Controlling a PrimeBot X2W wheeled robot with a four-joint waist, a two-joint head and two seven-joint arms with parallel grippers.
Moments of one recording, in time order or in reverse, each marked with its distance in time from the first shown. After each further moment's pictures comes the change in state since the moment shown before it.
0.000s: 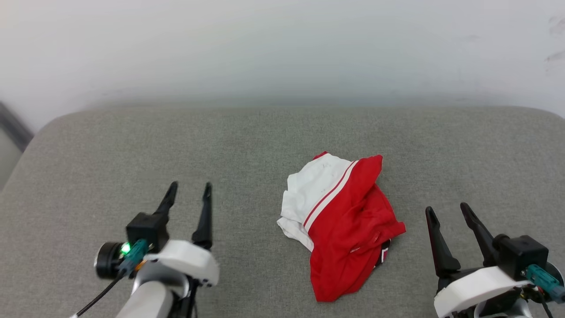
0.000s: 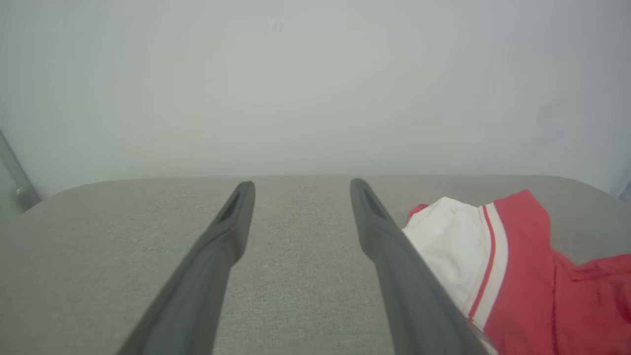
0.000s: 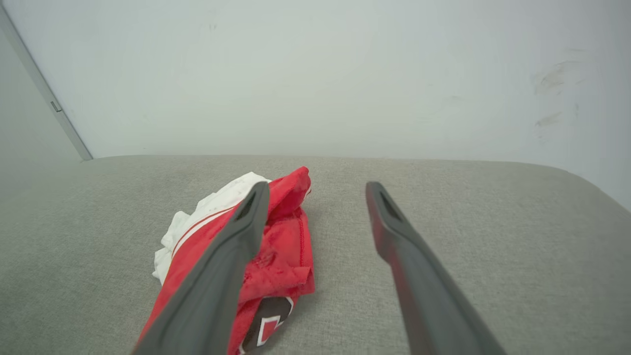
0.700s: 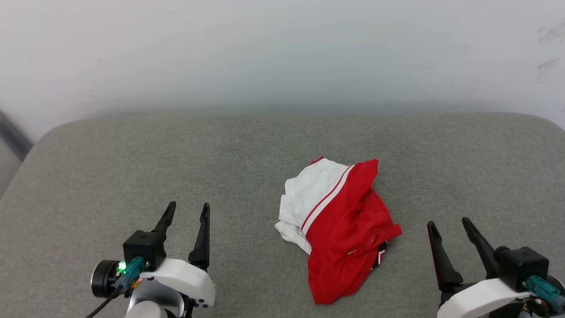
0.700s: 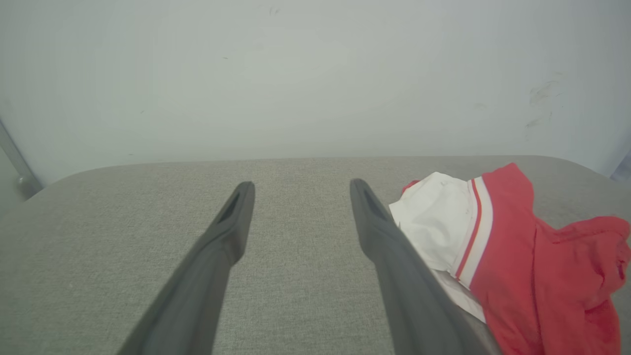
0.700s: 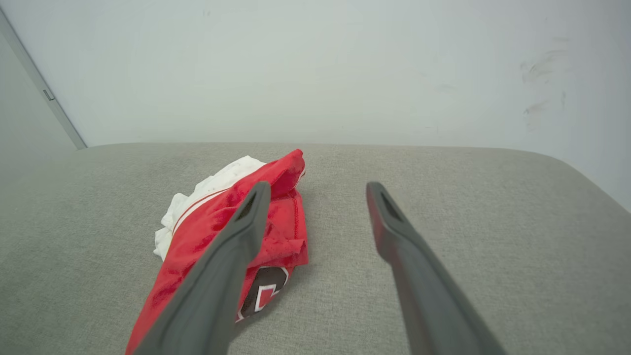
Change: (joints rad) left arm 0.102 0.054 -0.008 -0.089 -0.015 0.021 0.045; right arm 0.066 0.000 -0.010 -0.043 -0.010 0.000 0.044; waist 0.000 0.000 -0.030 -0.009
